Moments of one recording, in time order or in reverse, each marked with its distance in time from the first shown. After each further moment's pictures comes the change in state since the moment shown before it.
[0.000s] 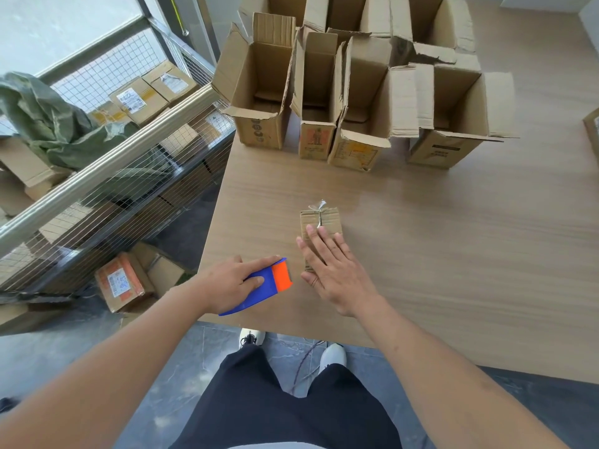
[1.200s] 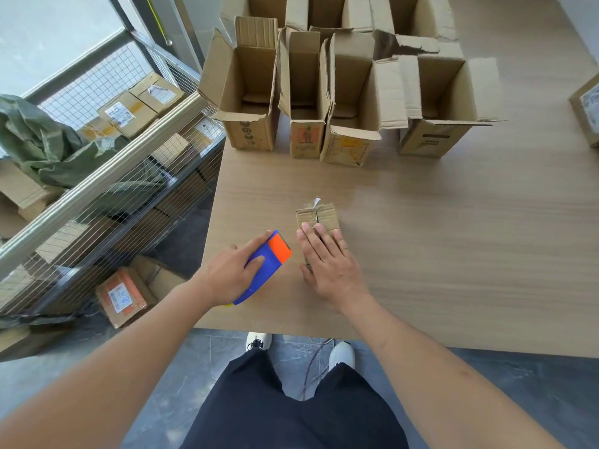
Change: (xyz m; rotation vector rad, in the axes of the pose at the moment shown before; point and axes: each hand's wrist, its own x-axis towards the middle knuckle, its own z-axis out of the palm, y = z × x) left_hand 0.013 0.005 -0.008 -0.019 0.239 0.036; right_hand 0.007 -0.023 0.014 -0.011 0.291 0.127
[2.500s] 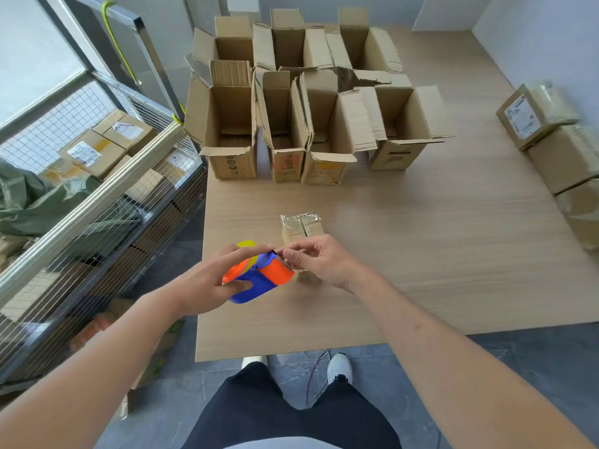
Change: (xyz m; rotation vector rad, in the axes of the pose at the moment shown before) left_hand 0.002 -0.022 -0.077 -0.181 -0.209 0.419; right_hand 0.073 -0.022 -0.102 1.294 -0.351 0.552
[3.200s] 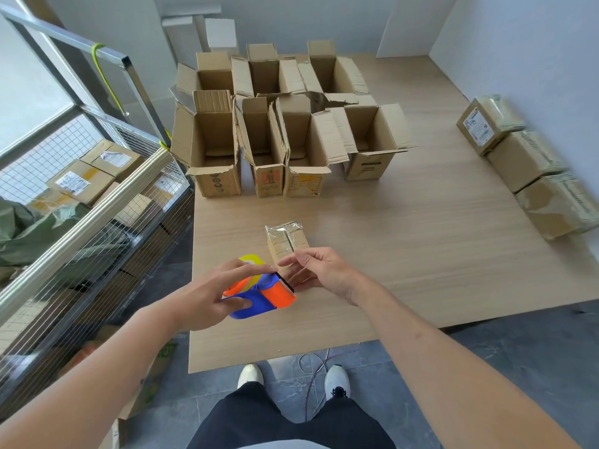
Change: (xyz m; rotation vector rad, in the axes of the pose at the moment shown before) left_hand -0.015 0.053 0.004 0.052 -0.069 0.132; right_hand -0.050 -0.009 -0.009 0.252 0.011 0.109
